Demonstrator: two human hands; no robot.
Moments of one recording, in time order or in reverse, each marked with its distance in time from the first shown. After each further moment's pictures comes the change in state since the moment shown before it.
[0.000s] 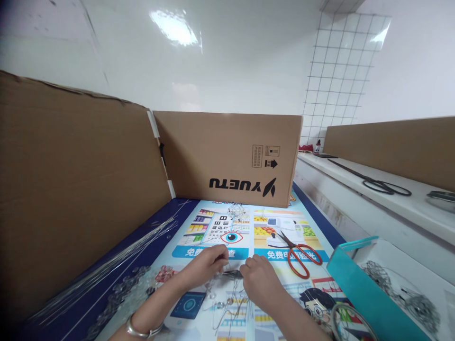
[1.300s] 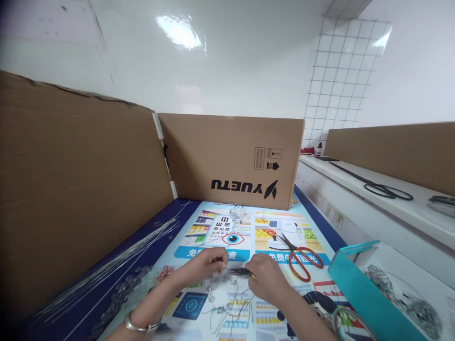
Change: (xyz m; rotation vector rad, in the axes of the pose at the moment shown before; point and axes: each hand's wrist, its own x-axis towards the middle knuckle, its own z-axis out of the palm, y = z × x) left_hand -0.002 -0.005 -0.011 -0.193 -0.115 0.037; right_hand 0.003 0.016 -0.008 0.220 0.015 0.030
